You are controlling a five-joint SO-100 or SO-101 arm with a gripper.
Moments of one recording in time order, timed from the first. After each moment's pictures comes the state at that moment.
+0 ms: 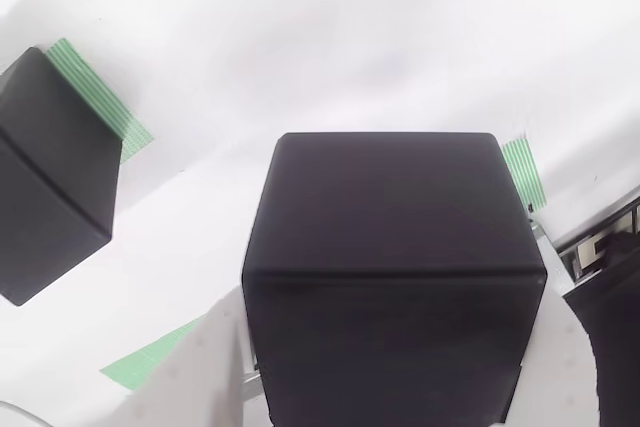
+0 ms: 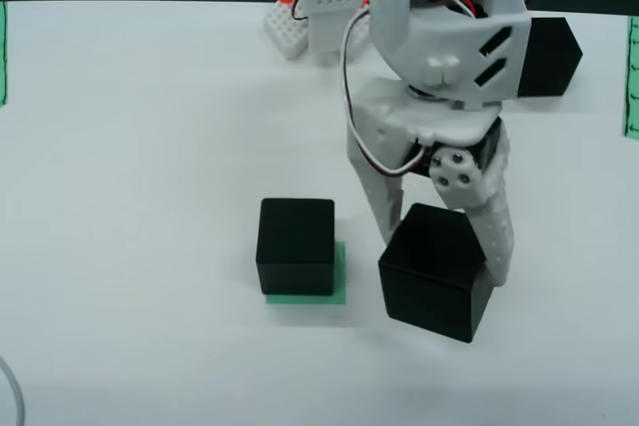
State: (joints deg) arm -15.1 68.9 53.3 90.1 -48.7
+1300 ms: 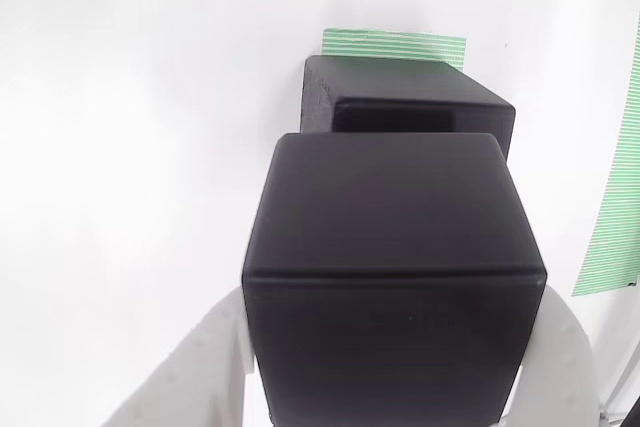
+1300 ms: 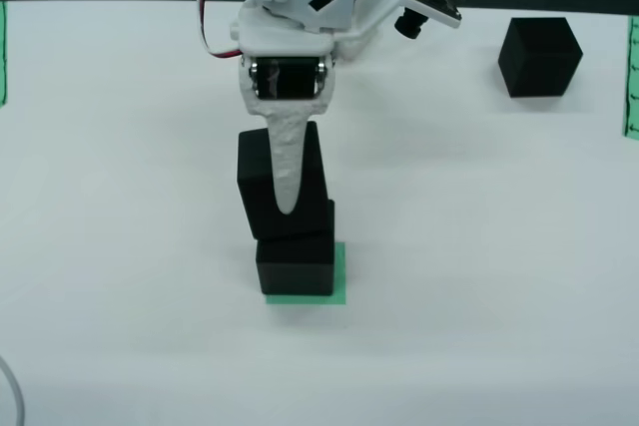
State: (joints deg) arm 1.1 97.9 92.3 89.1 -10.2
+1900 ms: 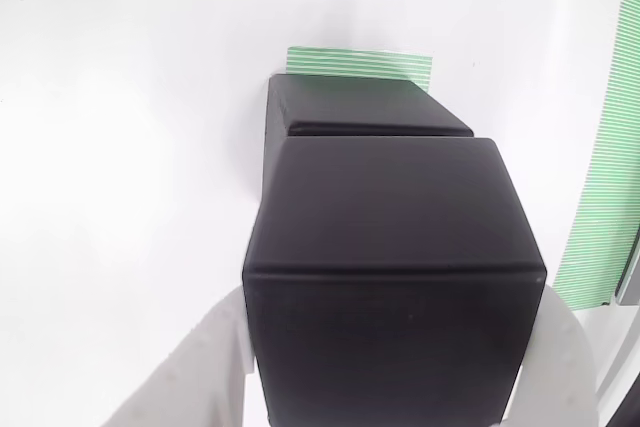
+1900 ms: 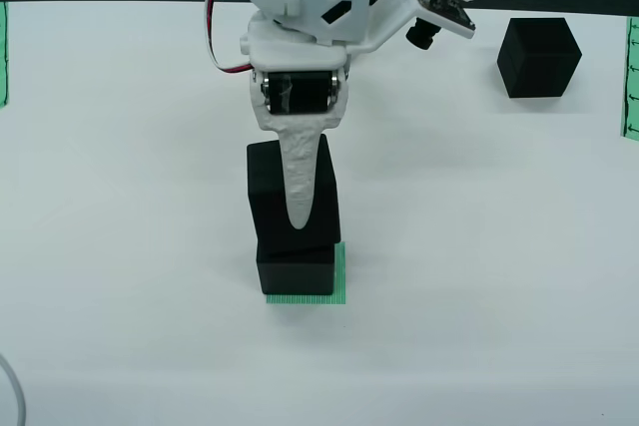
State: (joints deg) arm -0.4 92.5 86.3 90.0 -10.2
